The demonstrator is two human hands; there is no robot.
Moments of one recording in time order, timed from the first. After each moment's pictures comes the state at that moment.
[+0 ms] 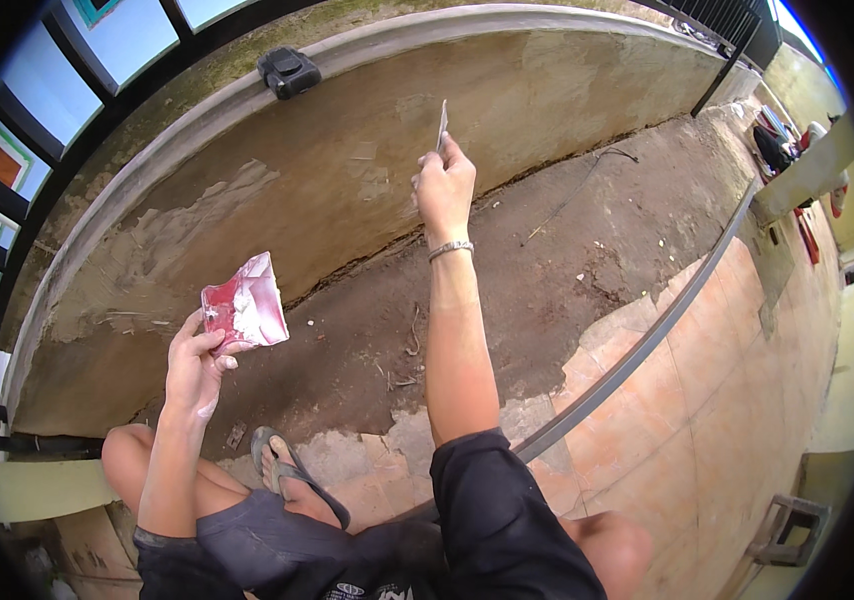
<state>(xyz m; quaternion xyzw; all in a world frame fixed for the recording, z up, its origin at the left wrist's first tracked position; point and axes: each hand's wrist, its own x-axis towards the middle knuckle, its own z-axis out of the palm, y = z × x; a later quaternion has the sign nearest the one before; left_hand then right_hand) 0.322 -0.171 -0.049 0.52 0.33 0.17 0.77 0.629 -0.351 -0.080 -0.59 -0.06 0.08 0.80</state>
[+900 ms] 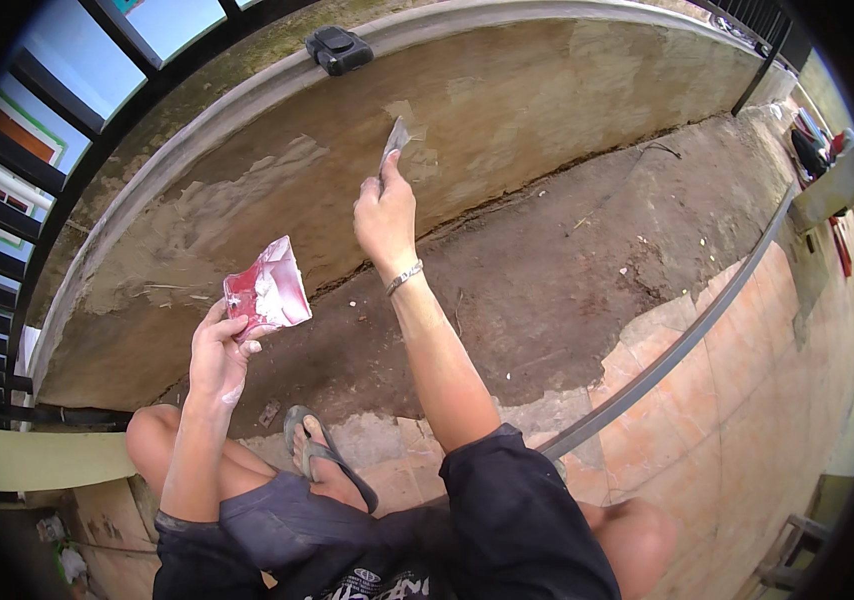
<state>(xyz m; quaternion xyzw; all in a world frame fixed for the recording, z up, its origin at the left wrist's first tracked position) 0.299 -0.166 -0.039 0.52 0.37 0.19 0.75 0.547 -0.288 -0.096 -0.59 -0.18 0.15 0.77</state>
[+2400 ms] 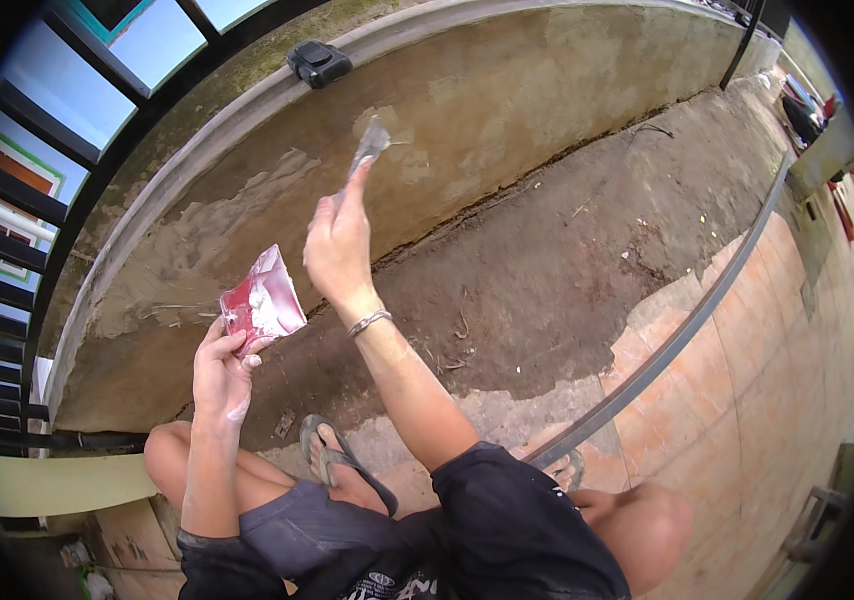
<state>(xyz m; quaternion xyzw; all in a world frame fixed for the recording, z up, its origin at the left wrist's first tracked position) 0.294 -0.172 -0.028 0.52 0.35 0.20 0.76 0.498 -0.250 -0.073 -0.57 -0.14 0.10 0.81</state>
